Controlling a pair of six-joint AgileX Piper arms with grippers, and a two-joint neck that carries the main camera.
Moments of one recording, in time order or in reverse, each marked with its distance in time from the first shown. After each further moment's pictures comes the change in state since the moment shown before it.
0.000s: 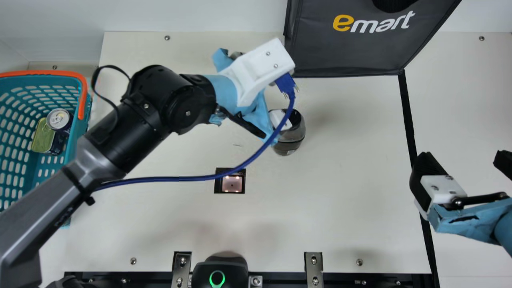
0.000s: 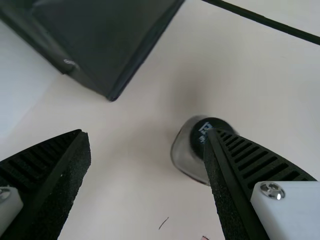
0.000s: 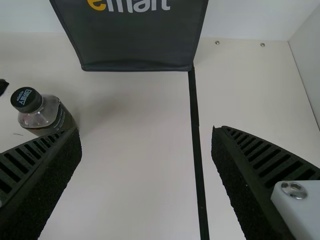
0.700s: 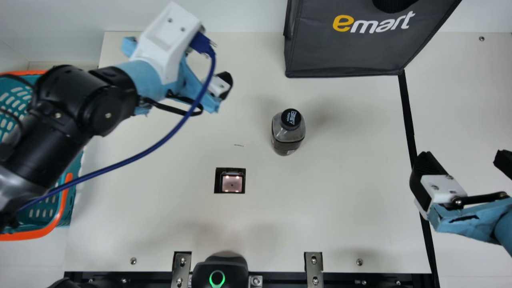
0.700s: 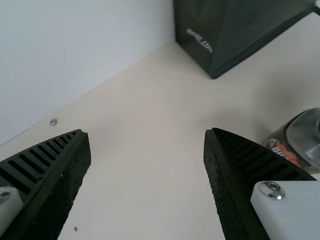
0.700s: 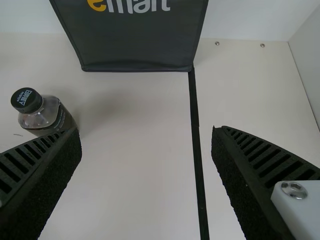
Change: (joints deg) left arm 11.9 -12.0 10.5 10.9 -3.1 -16.6; right arm 0.0 0.0 0.0 0.0 -0.1 0.0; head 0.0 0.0
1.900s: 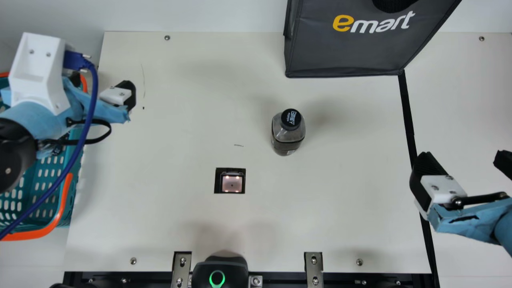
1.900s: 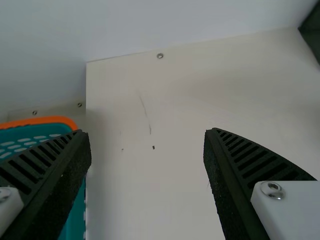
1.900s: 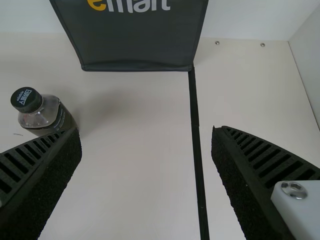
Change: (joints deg) left arm 16.8 -19.3 18.9 8.0 -0.7 -13.0; right arm 0.0 0.0 0.0 0.0 0.1 0.0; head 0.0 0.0
